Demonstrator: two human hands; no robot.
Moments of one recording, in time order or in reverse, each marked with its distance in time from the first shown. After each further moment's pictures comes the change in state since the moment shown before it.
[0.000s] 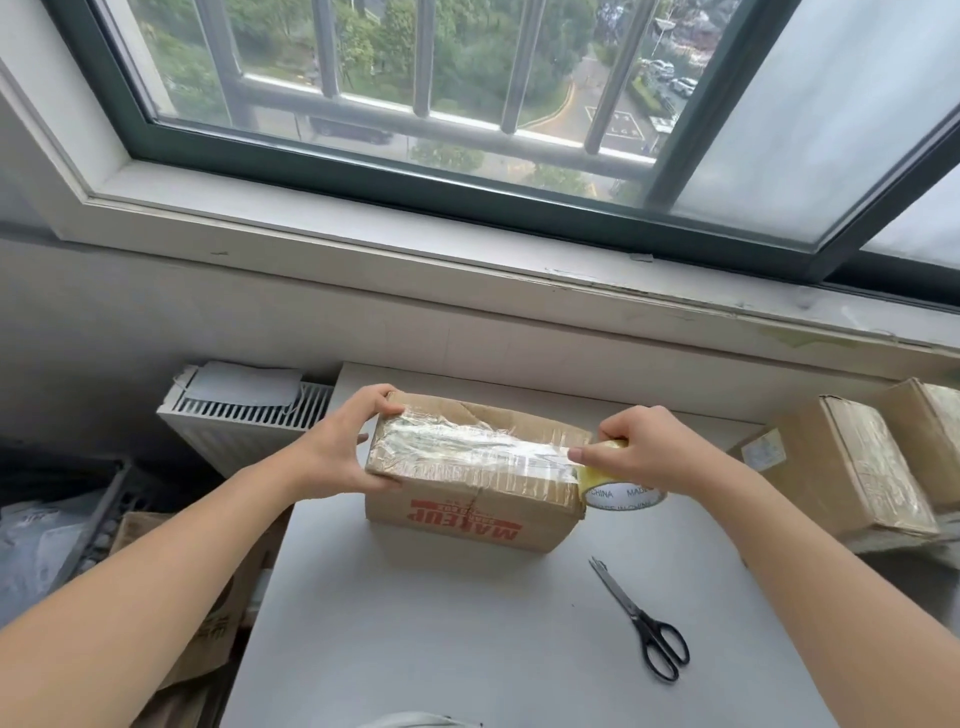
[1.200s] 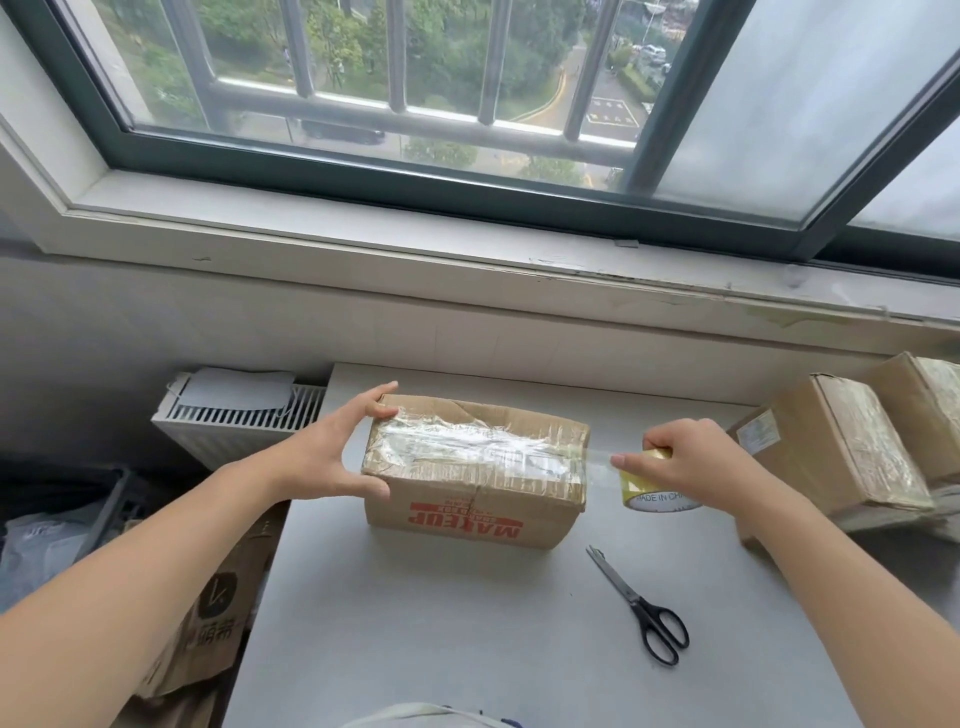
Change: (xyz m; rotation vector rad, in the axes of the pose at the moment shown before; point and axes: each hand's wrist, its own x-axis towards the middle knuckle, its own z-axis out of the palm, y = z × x) left_hand -0.004 0.016 -0.008 0.141 -0.152 -0.107; right_hand -0.023 0.068 0.009 -0.036 0.132 0.036
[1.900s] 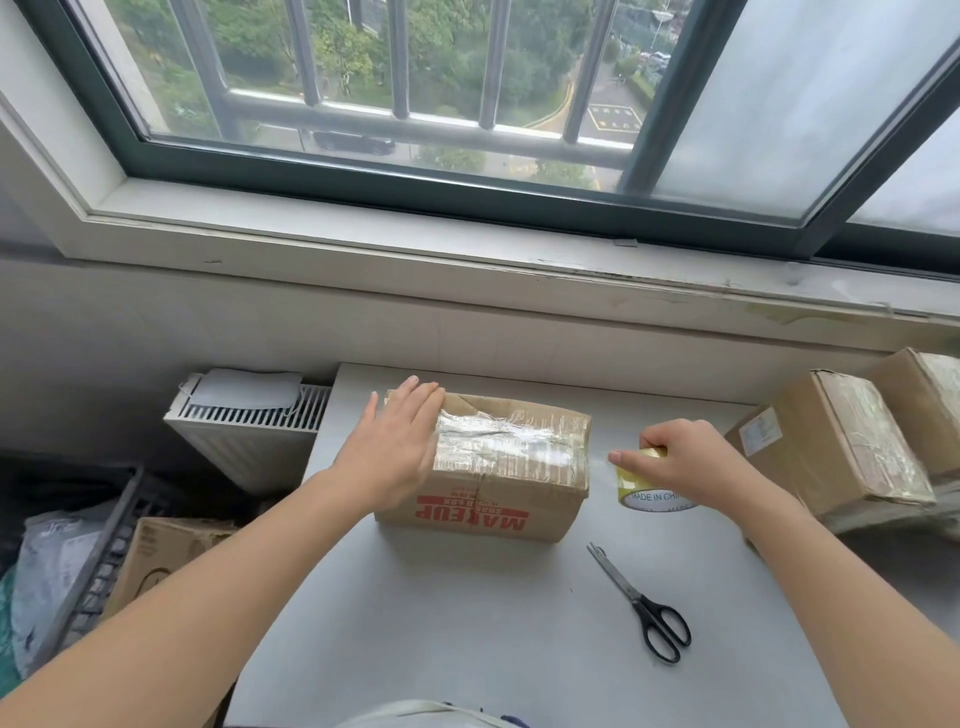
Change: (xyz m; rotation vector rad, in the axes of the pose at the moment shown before) left_hand 0.028 0.065 0.058 0.611 0.180 -0.085; right_hand -0.003 0.000 0.009 0.010 0.040 0.004
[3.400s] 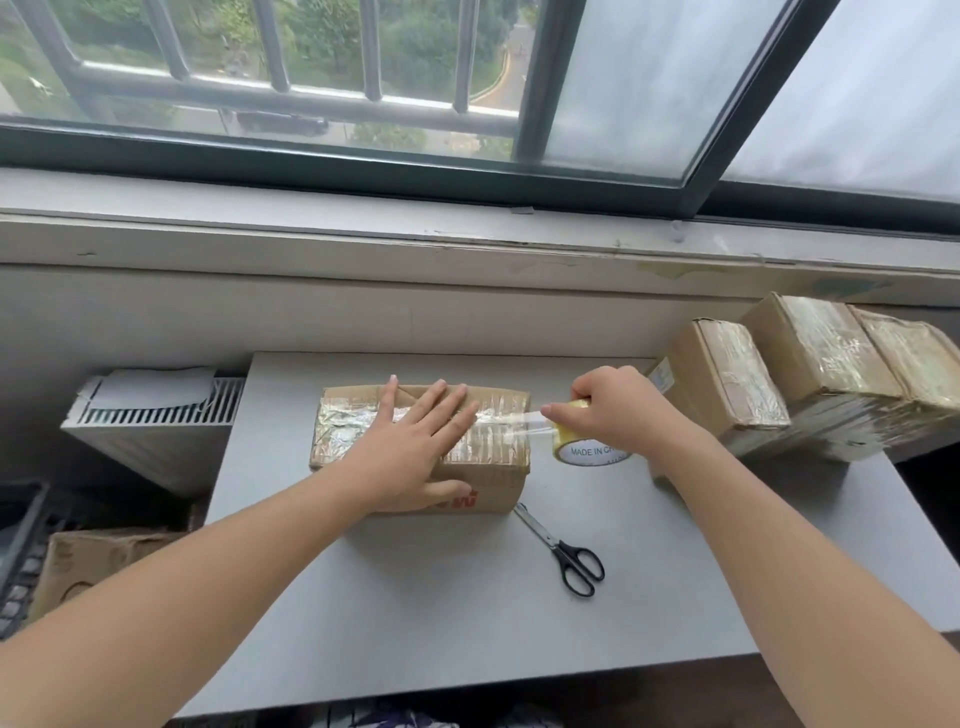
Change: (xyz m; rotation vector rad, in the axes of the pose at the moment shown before) left_hand 0.020 0.101 0.028 0.283 -0.058 0.371; right_hand -0.031 0.011 -0.038 -0.059 0.012 0.010
